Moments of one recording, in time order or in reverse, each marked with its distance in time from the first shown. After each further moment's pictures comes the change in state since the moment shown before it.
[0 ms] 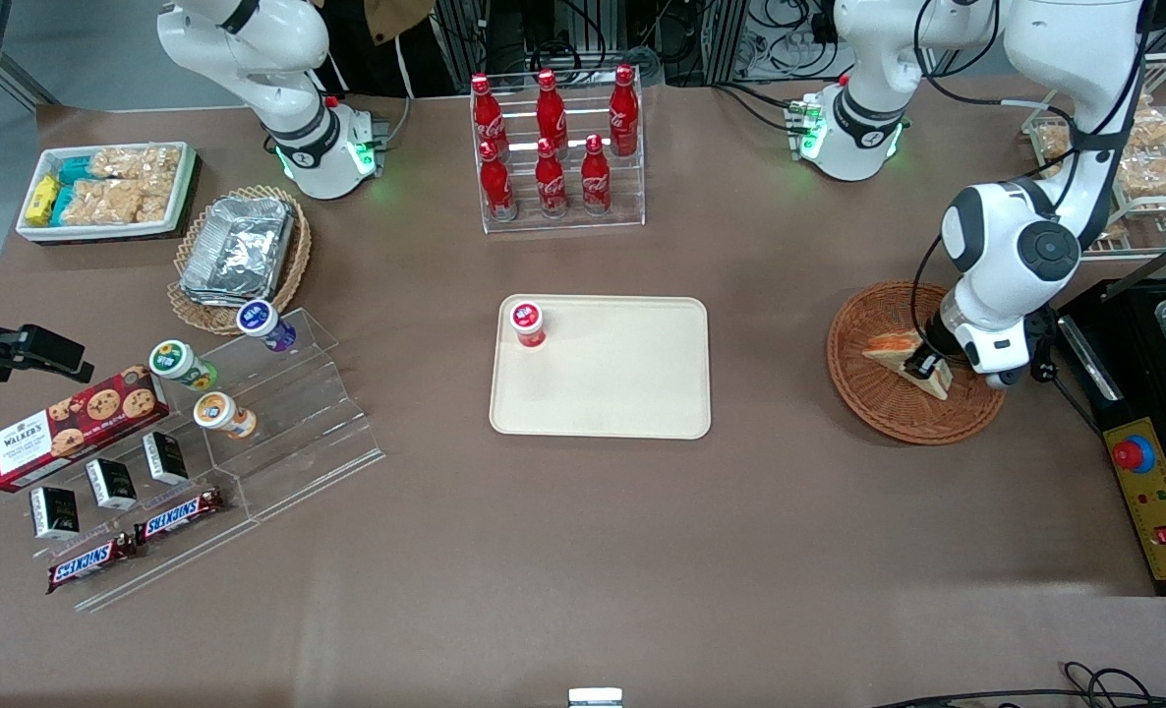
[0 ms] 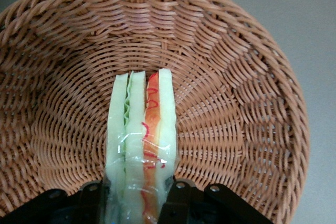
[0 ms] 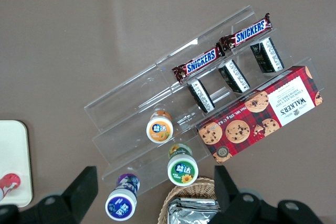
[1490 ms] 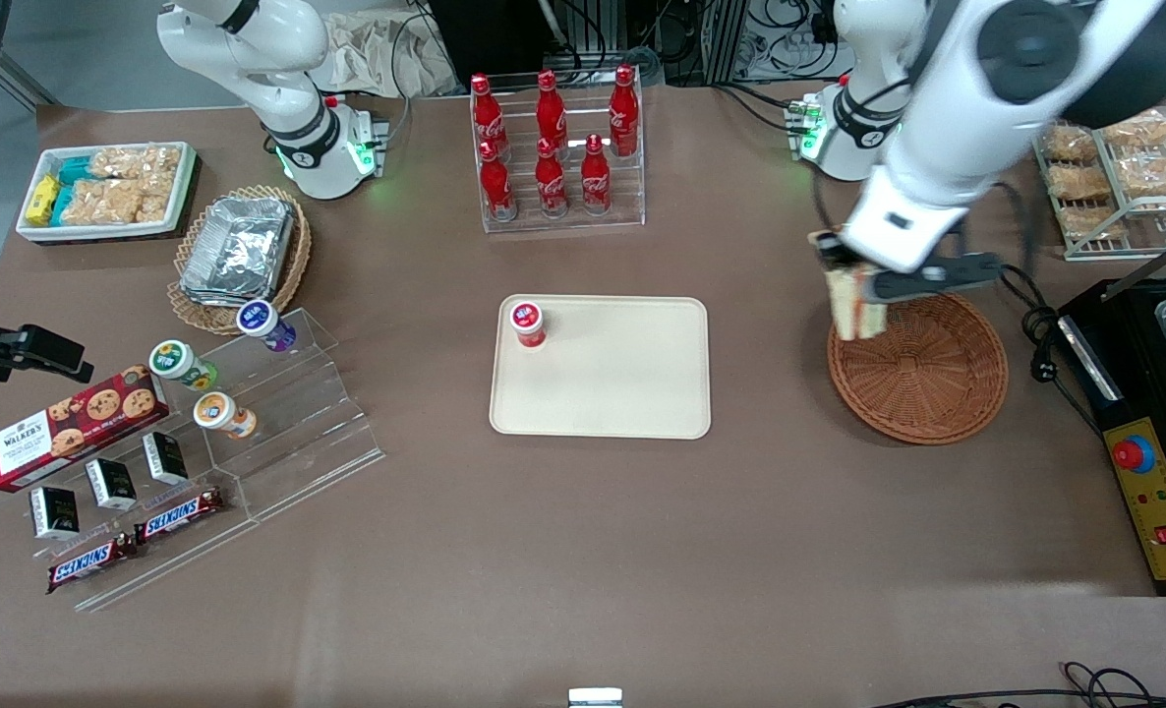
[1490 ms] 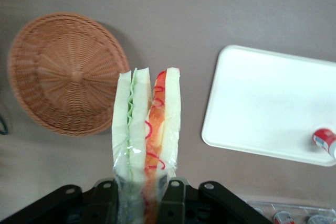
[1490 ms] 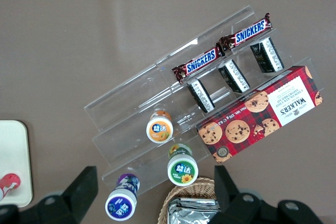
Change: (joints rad) arm -0.018 -0.153 -0.458 0.712 0.001 -1.000 0.362
